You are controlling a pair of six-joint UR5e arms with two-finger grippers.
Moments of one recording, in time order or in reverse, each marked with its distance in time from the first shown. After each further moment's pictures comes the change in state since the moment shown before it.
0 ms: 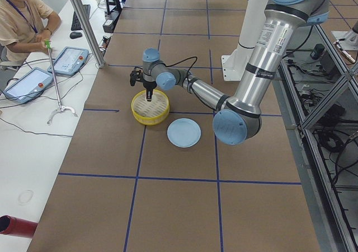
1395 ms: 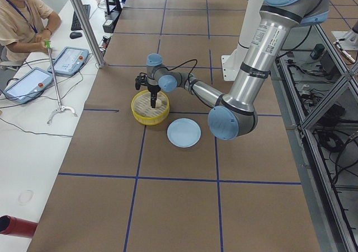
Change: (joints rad) left arm 0.050 -0.026 0.055 0.003 0.047 0.008; right arm 0.000 0.000 0.000 0.000 0.000 0.000
